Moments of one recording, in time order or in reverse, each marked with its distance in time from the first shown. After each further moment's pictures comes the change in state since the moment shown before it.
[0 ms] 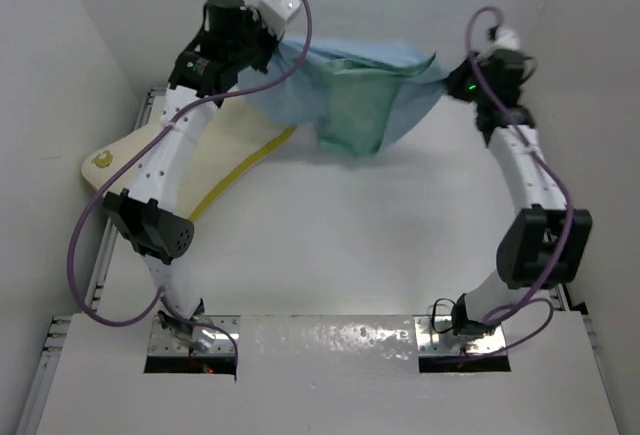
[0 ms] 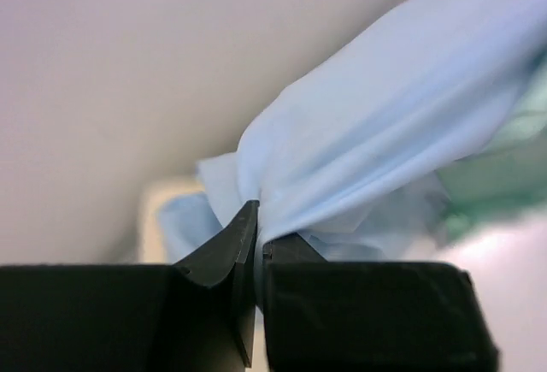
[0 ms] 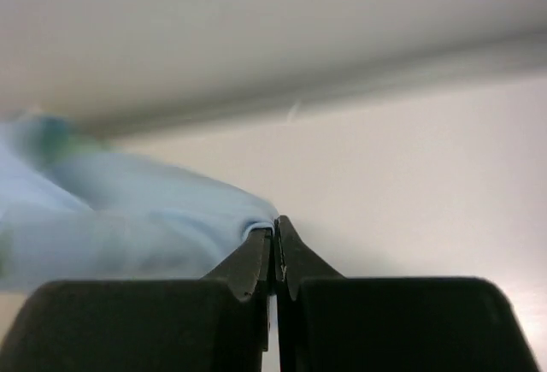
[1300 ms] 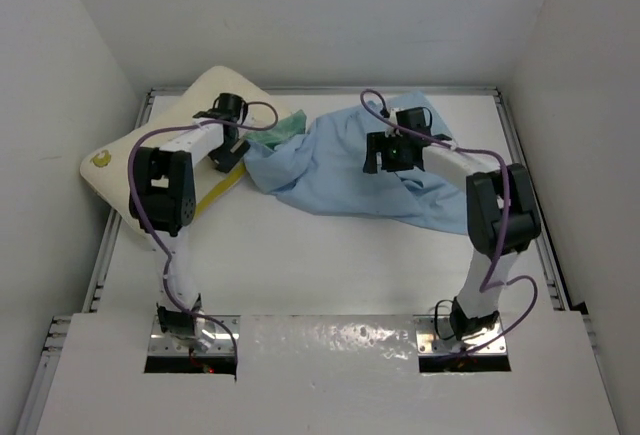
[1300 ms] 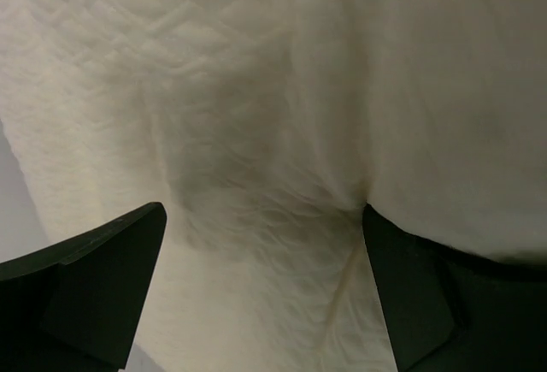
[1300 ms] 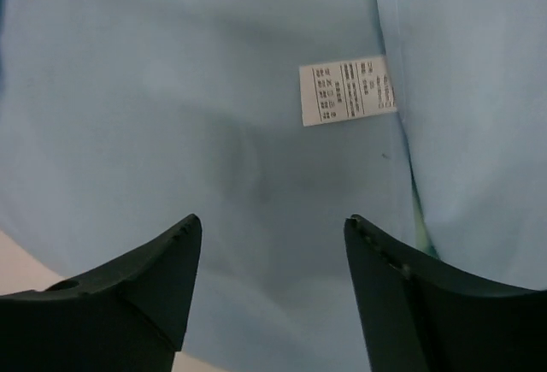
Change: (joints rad) left arm 0.212 0.199 -0.528 0.093 -0.556 0.101; right arm 0.208 0.191 -0.130 -0.153 -0.006 -0.203
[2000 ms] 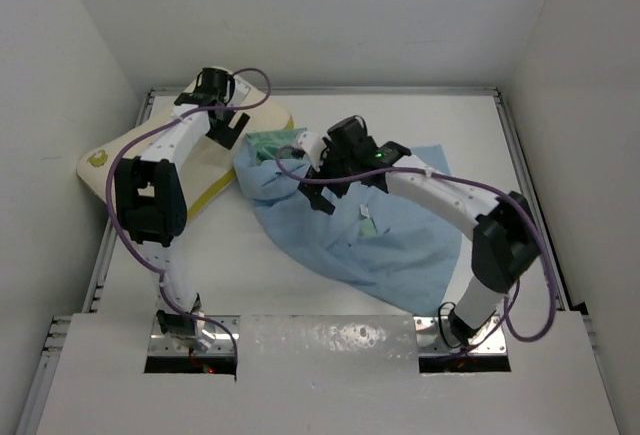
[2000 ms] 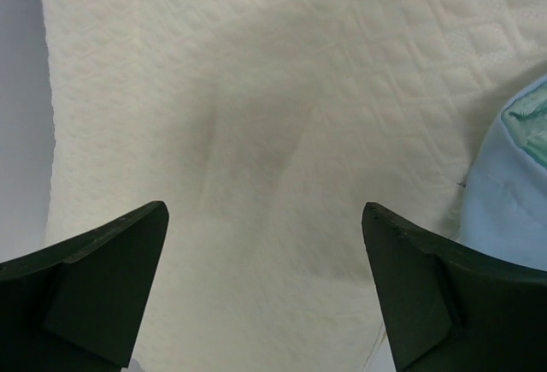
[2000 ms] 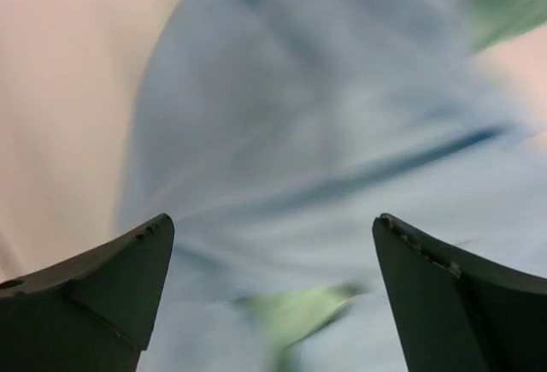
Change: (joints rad) left arm 0.033 -0.095 0.105 -0.059 0.203 -0.082; right arm 0.453 -0.086 0.135 -0.361 -0.077 -0.492
